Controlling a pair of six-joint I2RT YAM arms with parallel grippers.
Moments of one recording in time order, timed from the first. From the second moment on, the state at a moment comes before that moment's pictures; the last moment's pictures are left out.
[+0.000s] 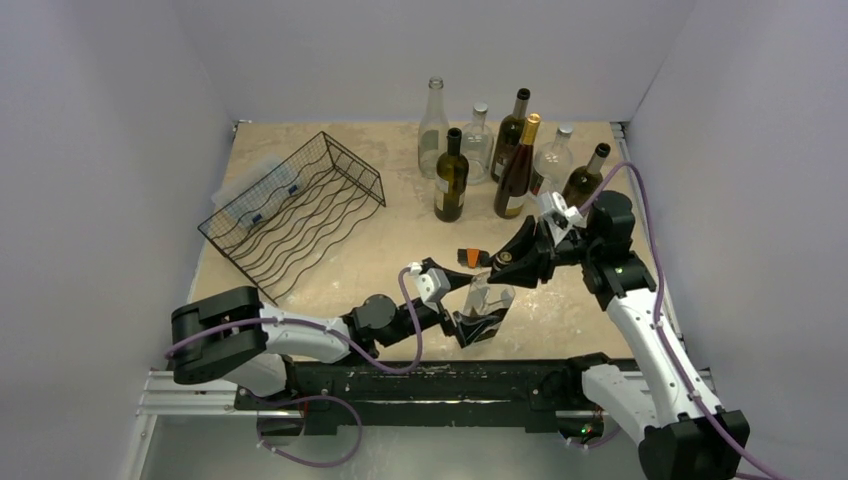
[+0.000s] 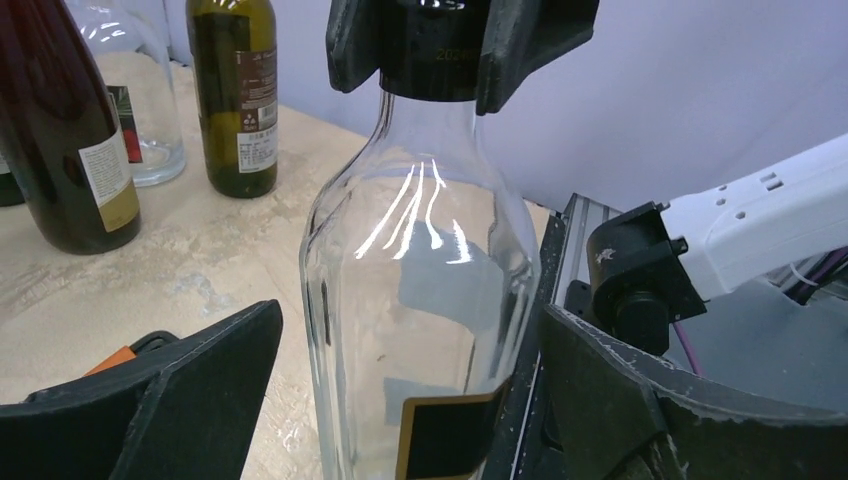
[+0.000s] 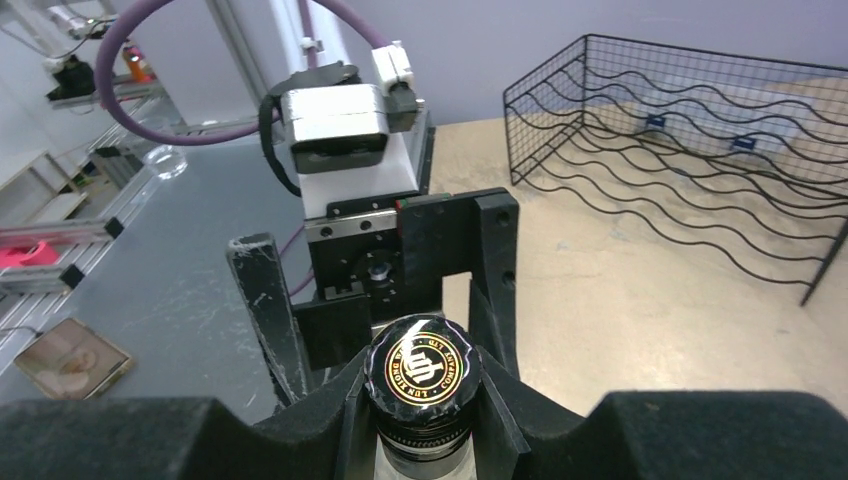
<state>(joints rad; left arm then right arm) -1.25 1.45 0.47 1.15 -0.09 -0.20 0.18 0.90 0.79 -0.12 -1.47 -0.06</state>
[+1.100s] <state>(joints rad) -1.25 0.77 0.46 0.19 -0.37 -0.29 -0.05 1.00 1.02 -0.52 -0.98 -0.43</state>
